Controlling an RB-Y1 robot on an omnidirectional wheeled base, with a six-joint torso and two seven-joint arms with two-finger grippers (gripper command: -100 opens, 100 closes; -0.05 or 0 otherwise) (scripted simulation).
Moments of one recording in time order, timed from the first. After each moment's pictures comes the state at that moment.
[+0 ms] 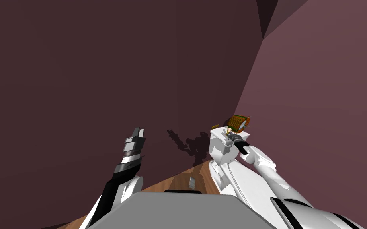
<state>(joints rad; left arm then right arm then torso) 0.55 -0.02 0.03 -2.31 0.10 -0.46 -0.12 -0.24 -0.68 -0.22 -1.00 0.78 -0.08 0.22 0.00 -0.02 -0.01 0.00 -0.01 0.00</state>
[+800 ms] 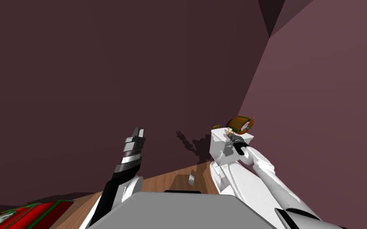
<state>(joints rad) 0.55 -0.02 0.03 -2.31 0.10 -0.46 -0.12 -0.17 -0.64 -0.21 -1.15 0.83 0.12 0.17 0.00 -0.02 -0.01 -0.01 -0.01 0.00</state>
